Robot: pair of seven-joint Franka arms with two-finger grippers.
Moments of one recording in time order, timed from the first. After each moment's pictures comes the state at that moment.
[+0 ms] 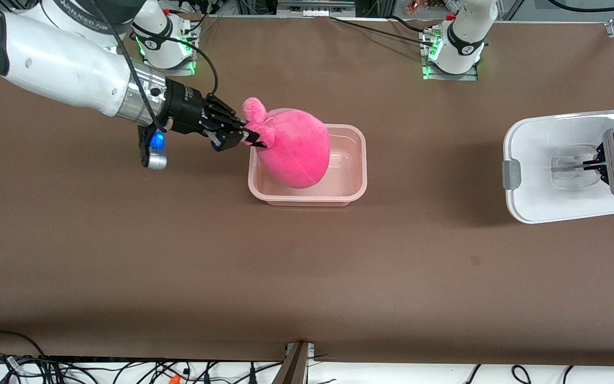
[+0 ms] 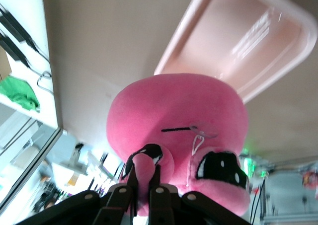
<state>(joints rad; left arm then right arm) 0.51 0.37 -0.42 -1.36 0.17 1.40 1.50 0.02 0.25 0.47 -1.50 0.72 1.97 1.34</state>
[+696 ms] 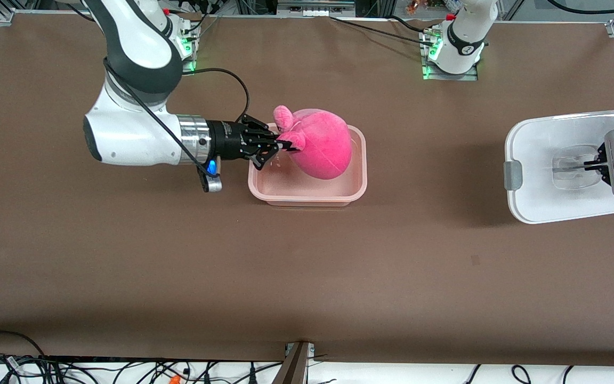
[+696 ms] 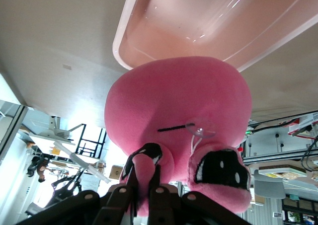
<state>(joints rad) 0.52 0.38 -0.42 -1.36 0.17 1.40 1.50 0.06 0.42 0.47 -1.58 0.89 1.97 1.17</state>
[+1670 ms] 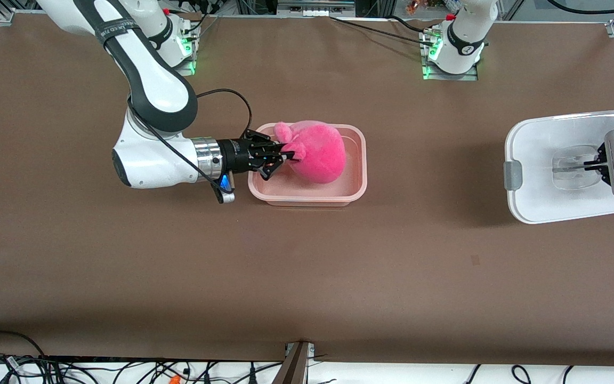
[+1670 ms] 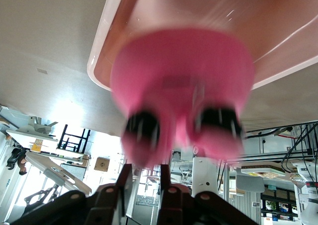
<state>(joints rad) 0.52 0.38 -0.42 -1.36 0.17 1.40 1.50 0.06 0.50 0.47 -1.61 0.90 1.97 1.05</state>
